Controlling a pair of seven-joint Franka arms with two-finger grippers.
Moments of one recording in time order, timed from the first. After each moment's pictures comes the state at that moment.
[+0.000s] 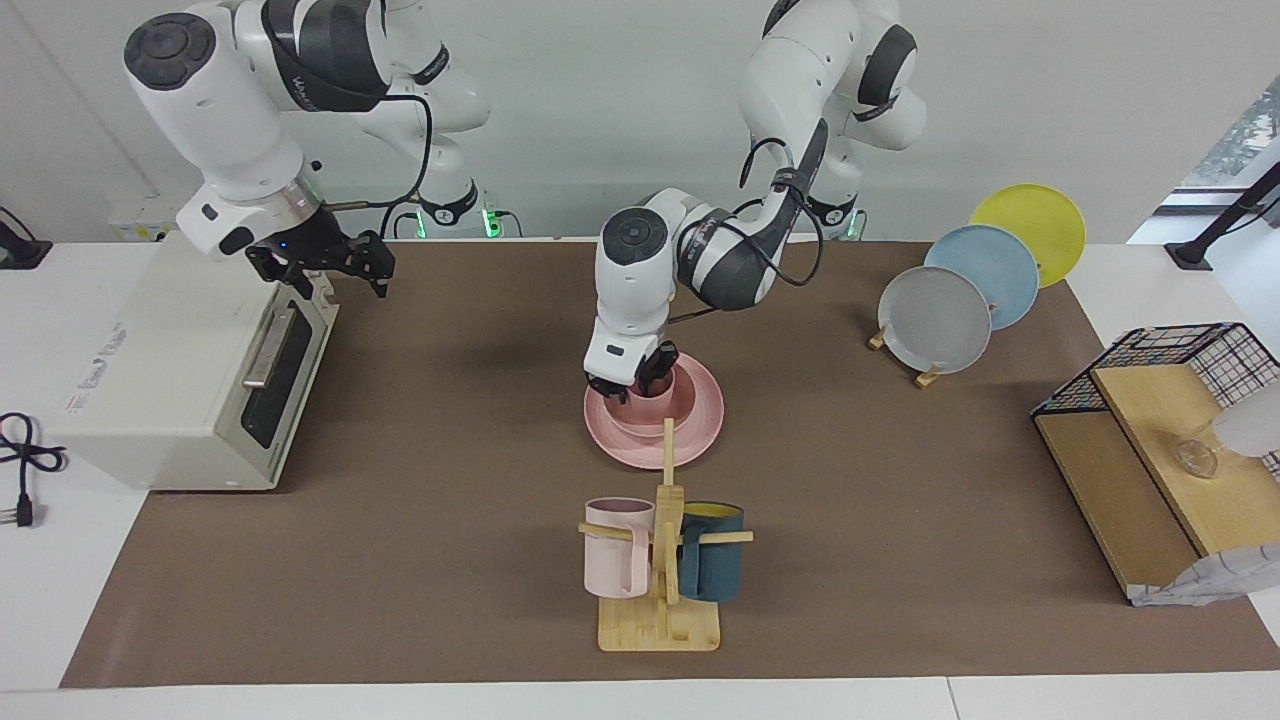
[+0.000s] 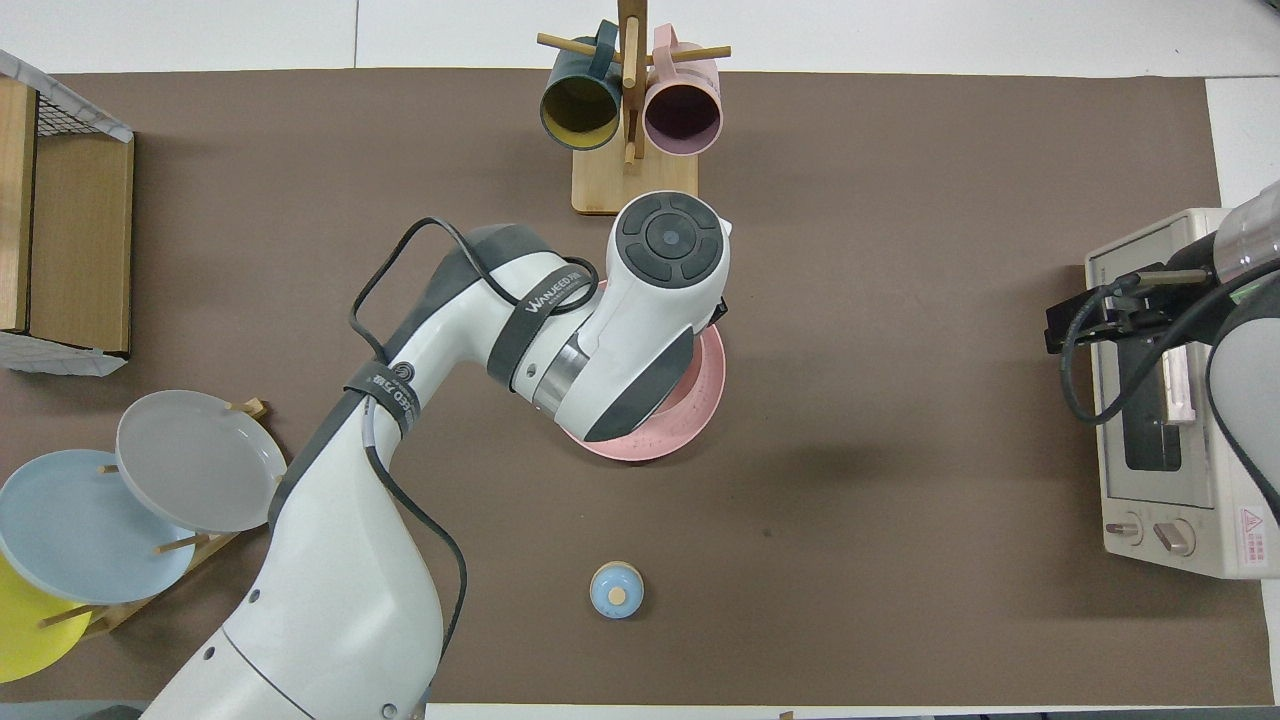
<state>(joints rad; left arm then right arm) -0.67 0.55 -0.07 -1.37 0.01 1.90 -1.03 0.11 0.00 -0.09 -1.70 0.01 1.57 0.02</state>
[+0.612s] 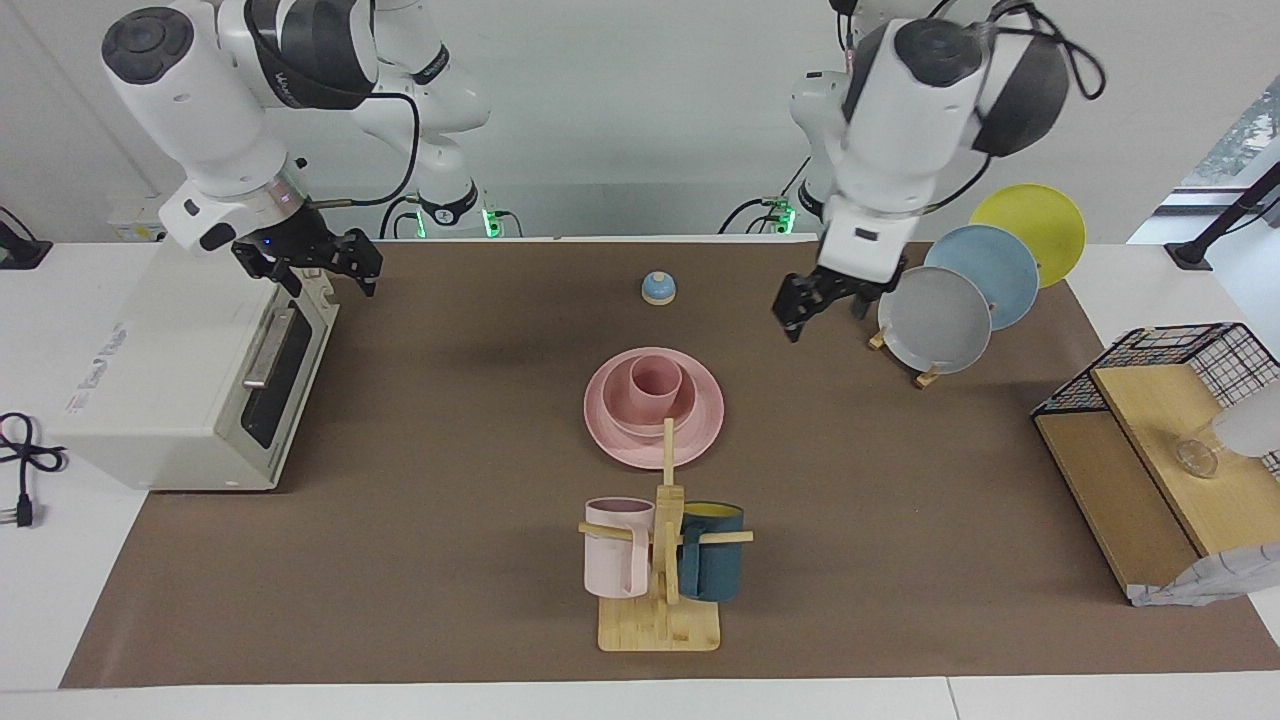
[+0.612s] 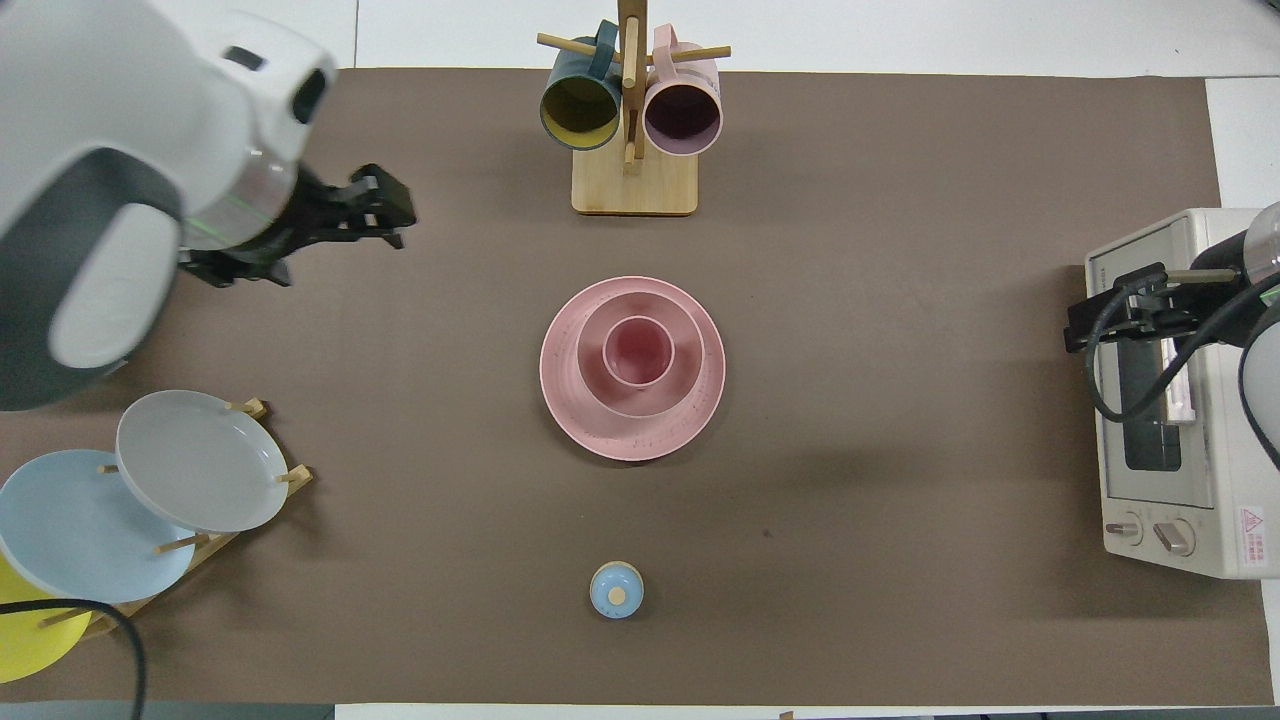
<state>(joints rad) -0.28 0.18 -0.06 -1.35 0.01 1.54 -0.56 0.10 -0.01 -0.11 -1.70 0.01 1.57 0.01</state>
